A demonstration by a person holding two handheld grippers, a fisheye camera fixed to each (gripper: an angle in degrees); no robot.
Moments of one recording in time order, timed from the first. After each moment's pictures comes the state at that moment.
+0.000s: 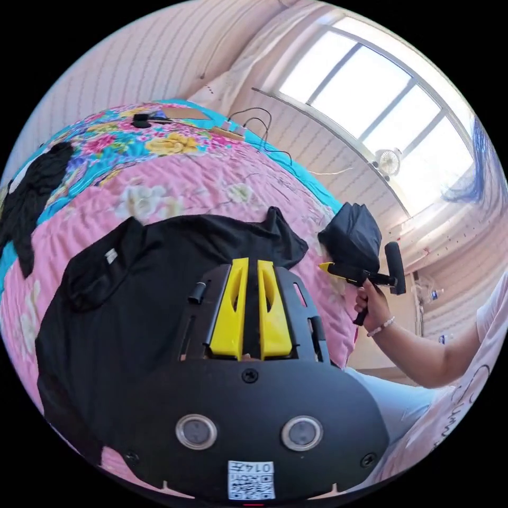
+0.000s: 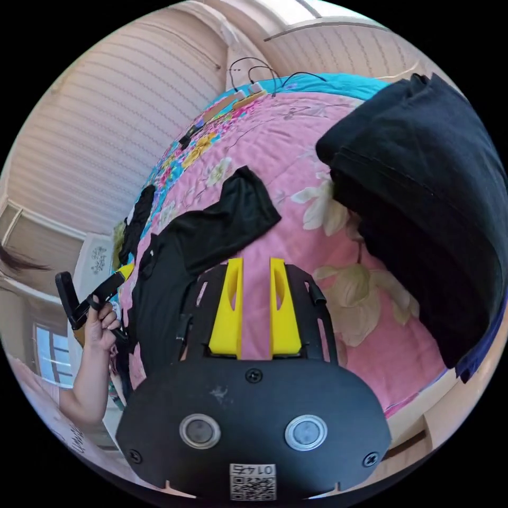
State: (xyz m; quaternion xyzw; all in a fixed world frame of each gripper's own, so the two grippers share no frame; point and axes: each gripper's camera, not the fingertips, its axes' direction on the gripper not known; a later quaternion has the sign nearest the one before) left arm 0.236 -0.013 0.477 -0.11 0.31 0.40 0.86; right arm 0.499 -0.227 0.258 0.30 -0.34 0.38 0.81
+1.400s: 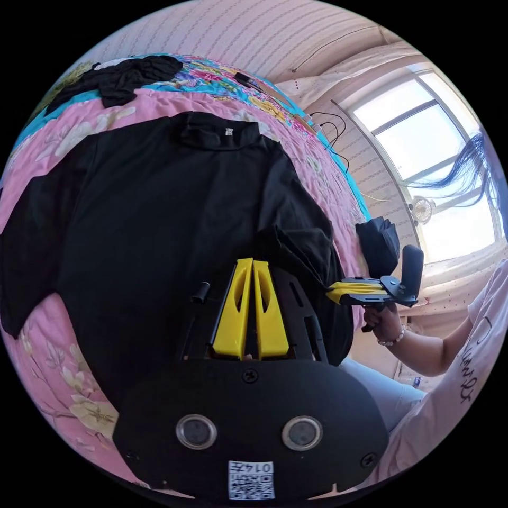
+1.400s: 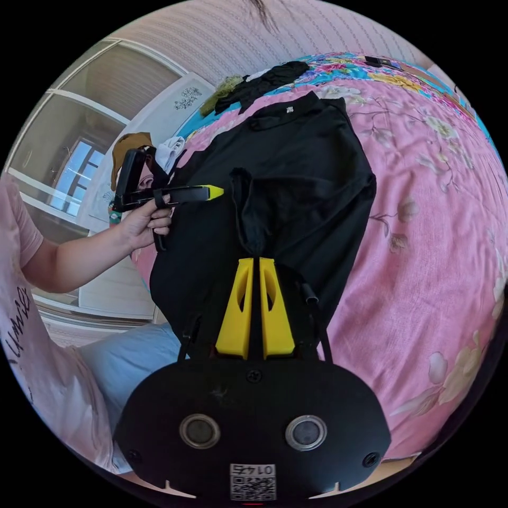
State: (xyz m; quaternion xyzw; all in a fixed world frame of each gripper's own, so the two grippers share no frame) left arm 0.080 0.001 0.578 -0.16 0.26 0.20 0.93; right arm 0.363 -0.234 0.271 0.21 -0.35 -0.09 0.91
